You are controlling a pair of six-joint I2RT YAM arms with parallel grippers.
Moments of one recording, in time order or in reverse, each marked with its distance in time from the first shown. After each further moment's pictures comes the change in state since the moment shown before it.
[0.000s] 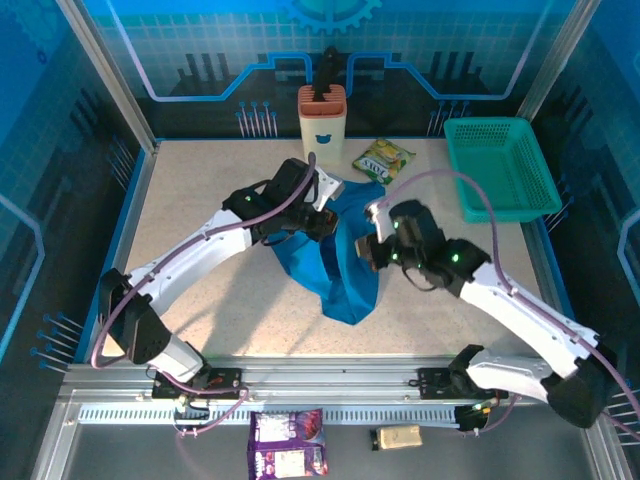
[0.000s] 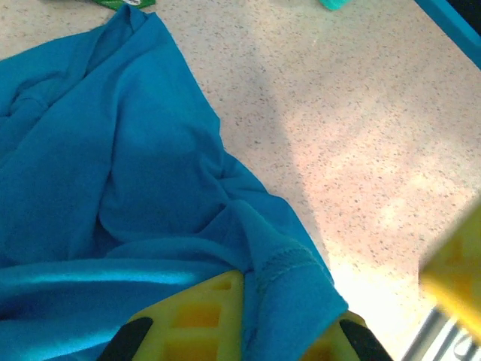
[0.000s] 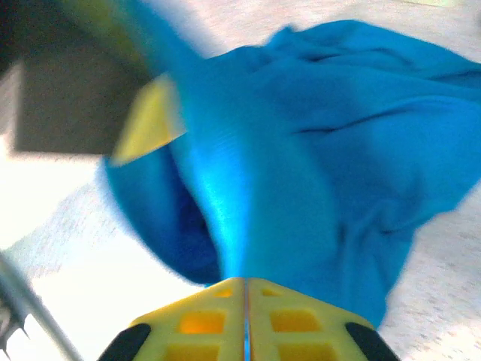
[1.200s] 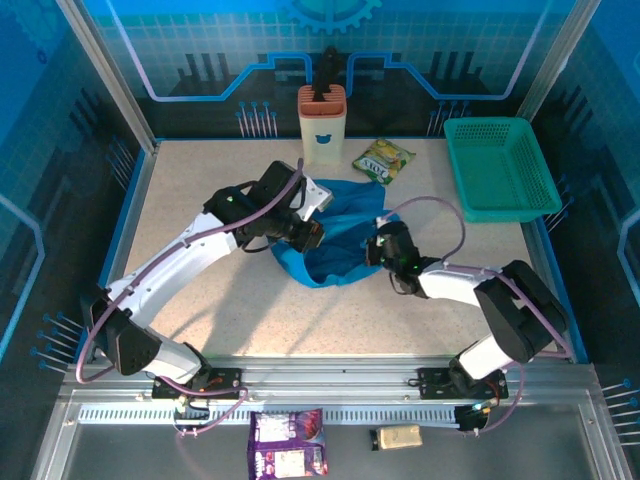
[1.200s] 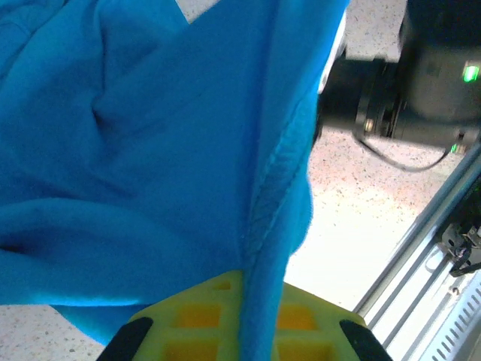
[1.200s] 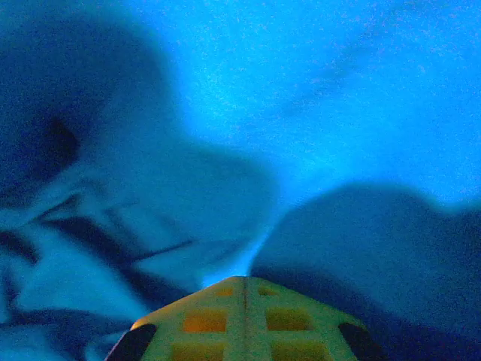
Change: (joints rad) left arm 0.009 -0.085 0.002 -0.204 0.053 0.039; right arm -0.233 0.423 -0.356 0.773 0.239 0.085
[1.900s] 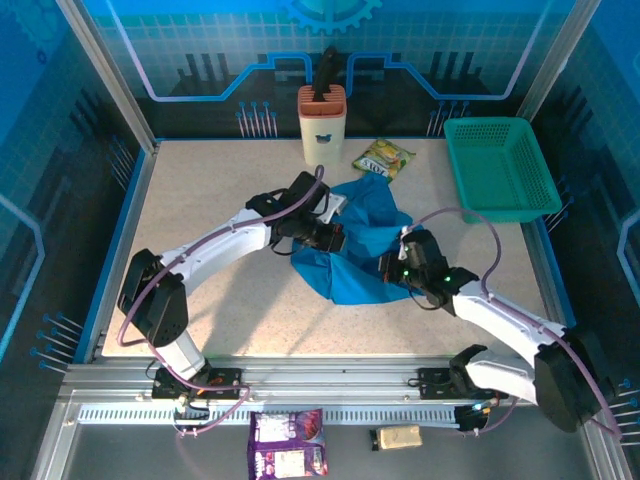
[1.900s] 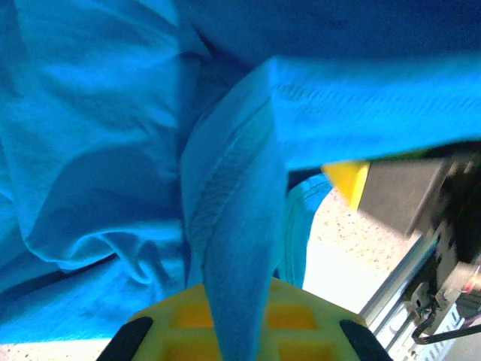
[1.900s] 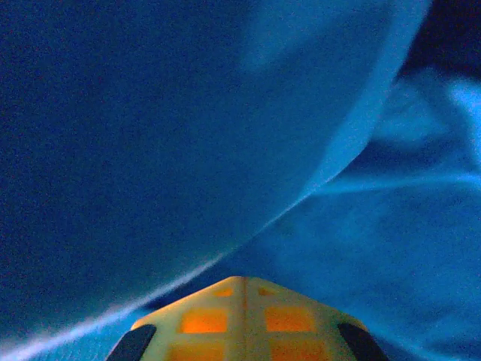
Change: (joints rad) left arm 0.004 0.203 -0.086 0.271 0.108 -0.217; right arm 0.032 -0.397 -0.060 -0.451 -0.204 0.220
